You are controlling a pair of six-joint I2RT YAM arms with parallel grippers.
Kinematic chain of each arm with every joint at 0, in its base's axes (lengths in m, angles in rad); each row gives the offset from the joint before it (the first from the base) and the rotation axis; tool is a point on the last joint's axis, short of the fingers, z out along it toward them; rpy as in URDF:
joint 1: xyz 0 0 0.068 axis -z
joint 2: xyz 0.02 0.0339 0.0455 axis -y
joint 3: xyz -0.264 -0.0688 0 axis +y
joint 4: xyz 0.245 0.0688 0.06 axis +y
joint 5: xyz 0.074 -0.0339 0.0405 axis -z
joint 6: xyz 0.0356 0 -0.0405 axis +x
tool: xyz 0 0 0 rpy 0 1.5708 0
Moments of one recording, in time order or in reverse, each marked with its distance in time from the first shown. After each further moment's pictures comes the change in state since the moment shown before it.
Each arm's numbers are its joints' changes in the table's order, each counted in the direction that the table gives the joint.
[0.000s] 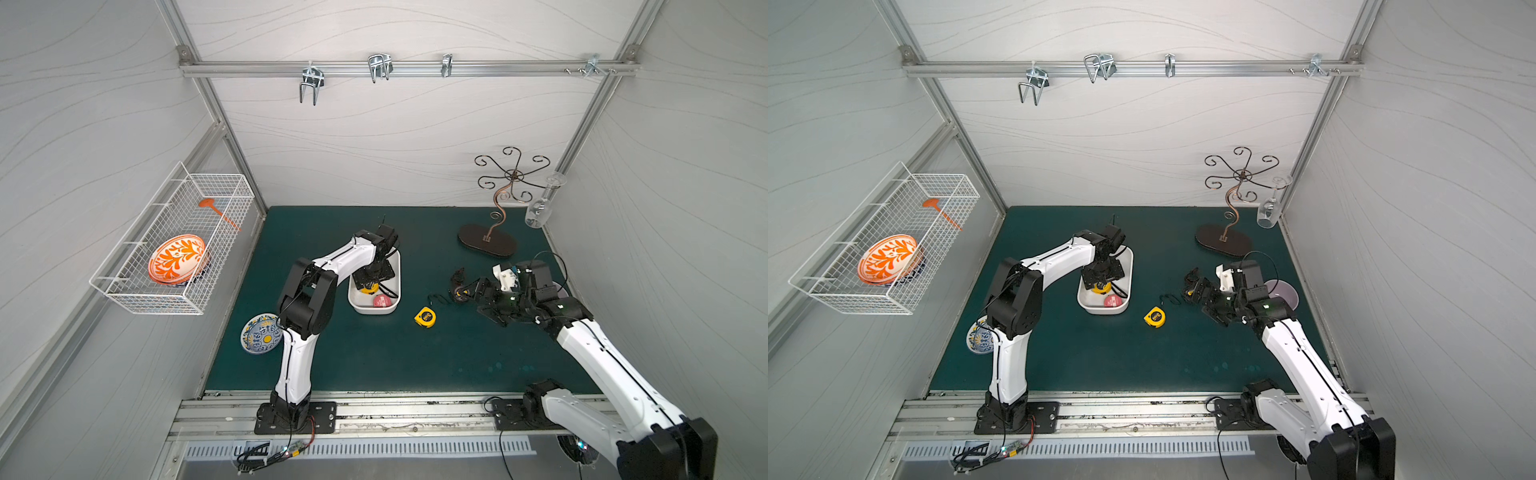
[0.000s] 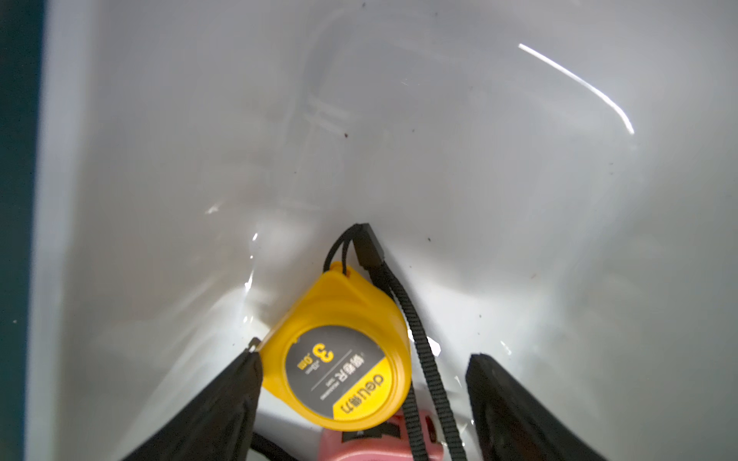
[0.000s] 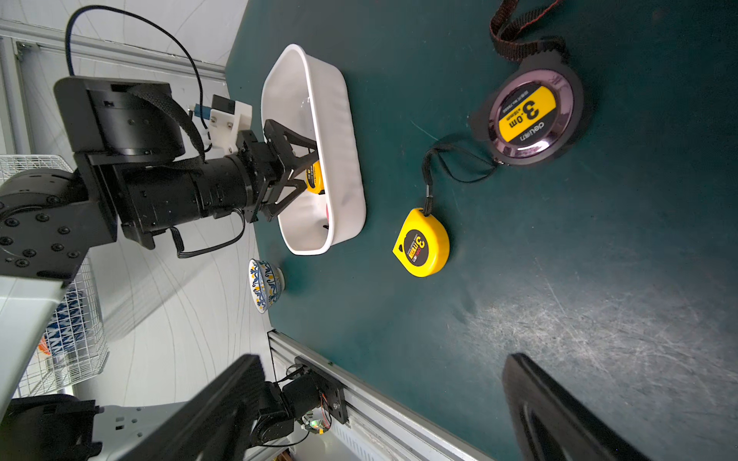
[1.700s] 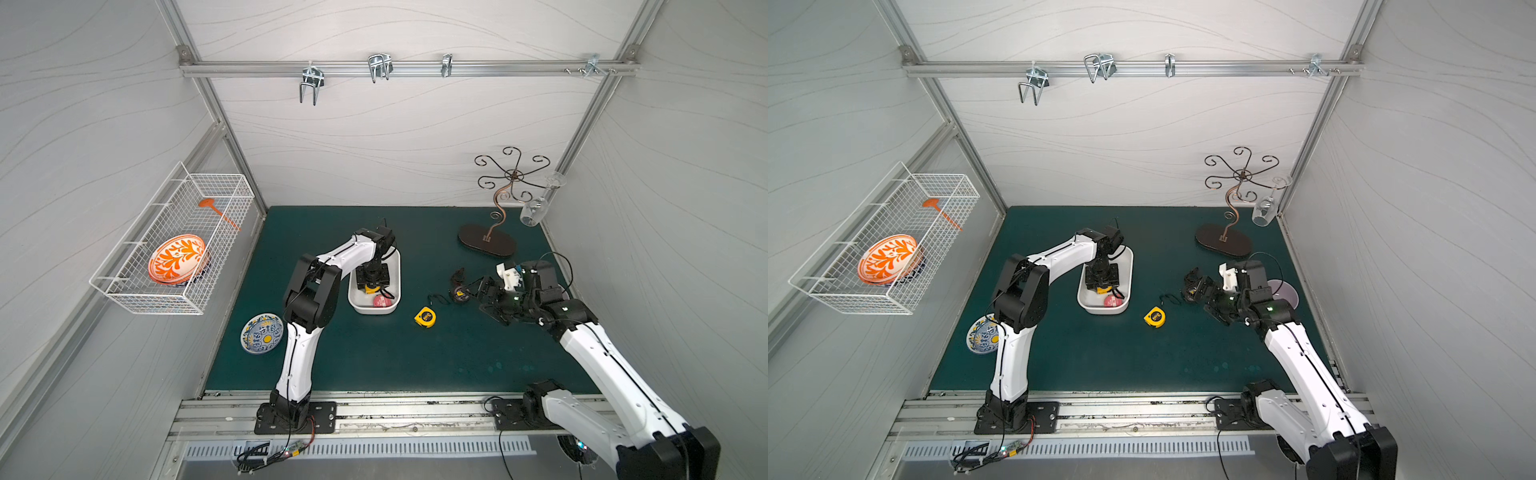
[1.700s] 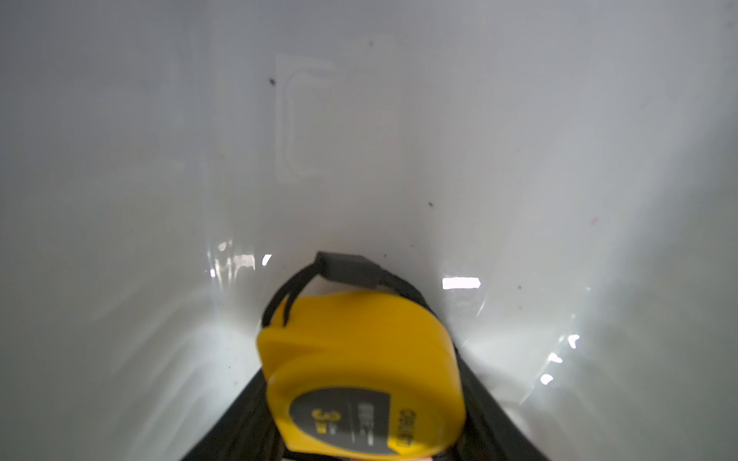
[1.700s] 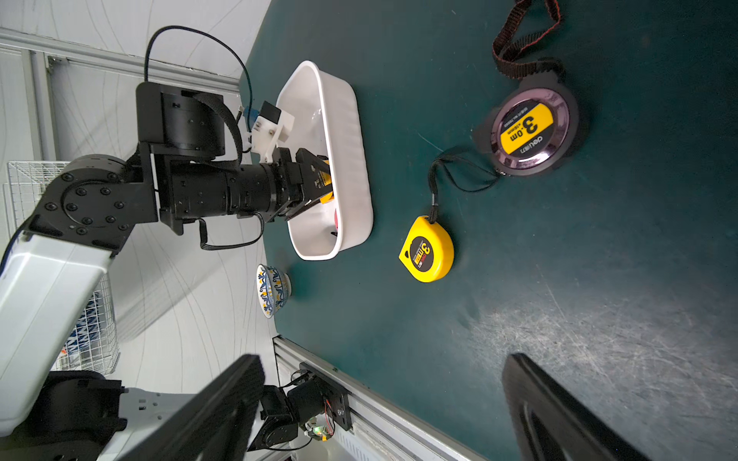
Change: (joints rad) left arm -0.028 -0.083 -0.062 0.101 0.111 0.251; right arm 0.025 0.038 0.000 0.002 -0.008 -0.003
